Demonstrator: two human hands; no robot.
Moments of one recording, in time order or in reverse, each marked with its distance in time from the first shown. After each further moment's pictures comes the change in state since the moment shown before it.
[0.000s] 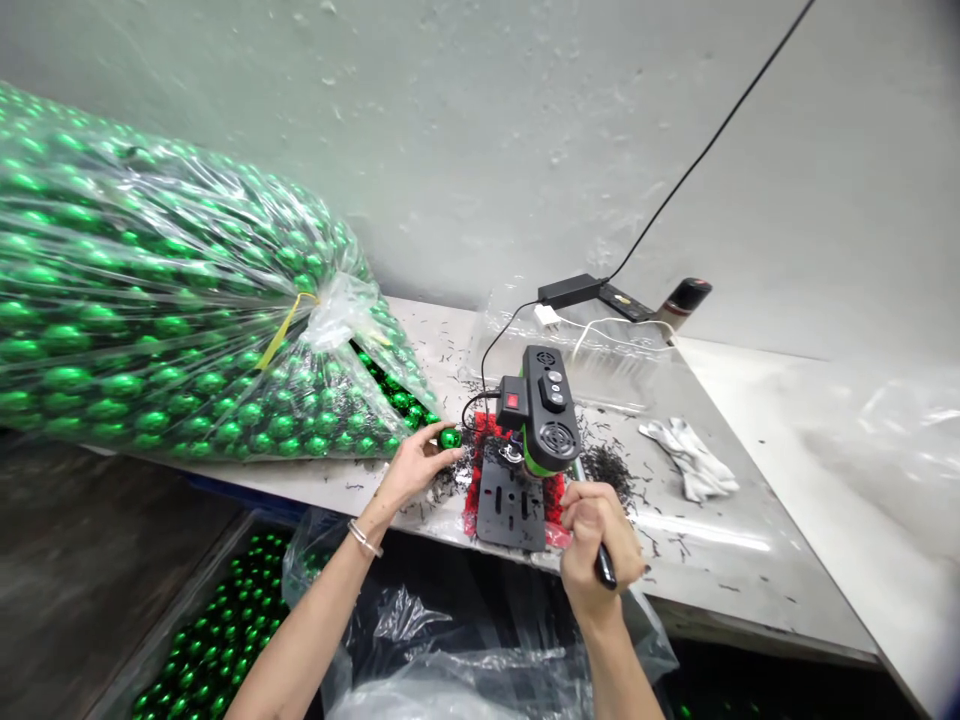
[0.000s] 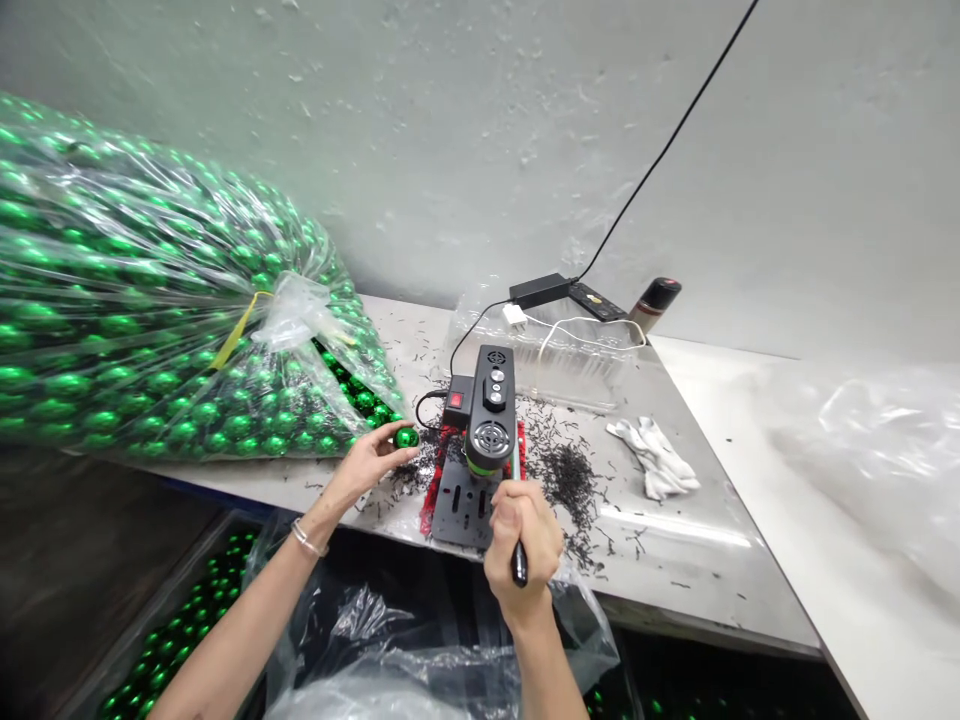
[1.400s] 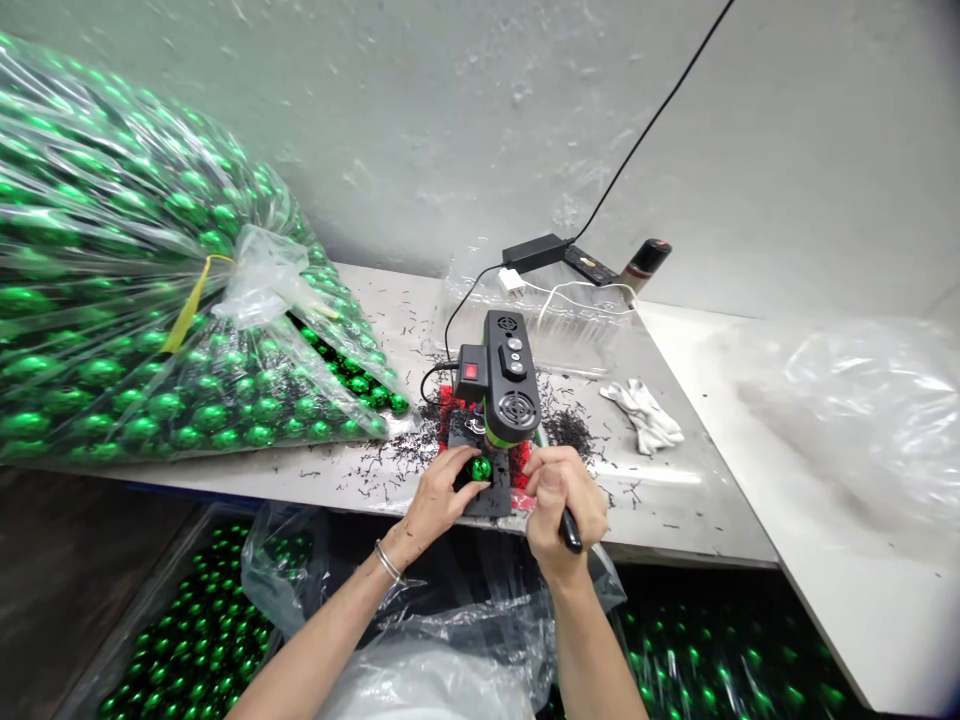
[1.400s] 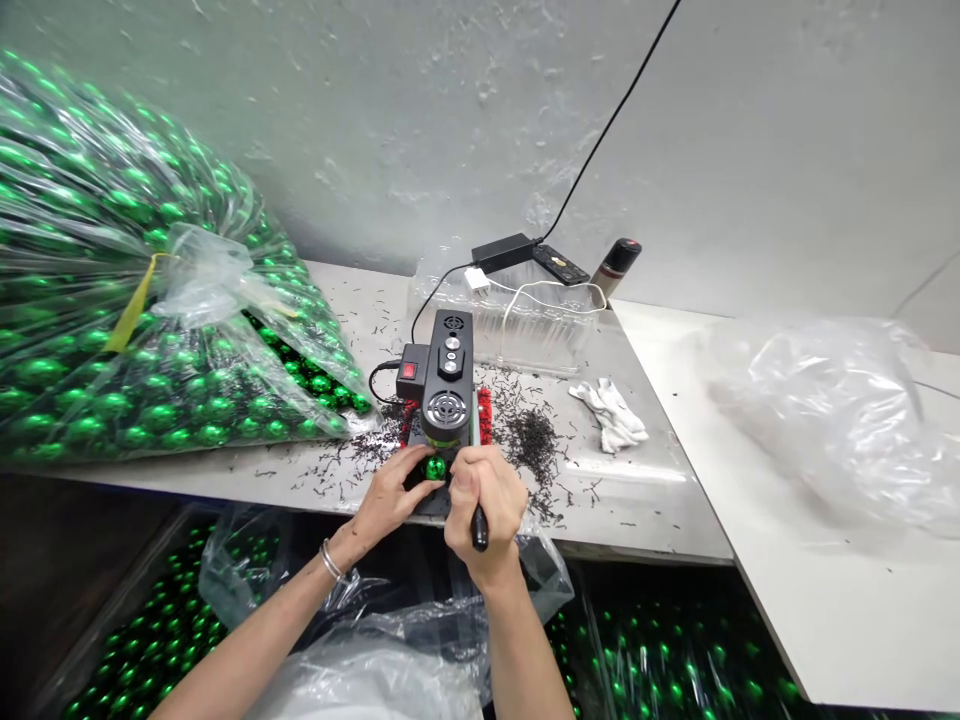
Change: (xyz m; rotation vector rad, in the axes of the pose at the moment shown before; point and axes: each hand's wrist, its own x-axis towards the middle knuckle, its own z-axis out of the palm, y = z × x) left_hand -0.040 -0.040 0.093 0.287 -0.010 0.565; right_hand 0.006 -0.002 -0.004 -0.027 -0.051 0.004
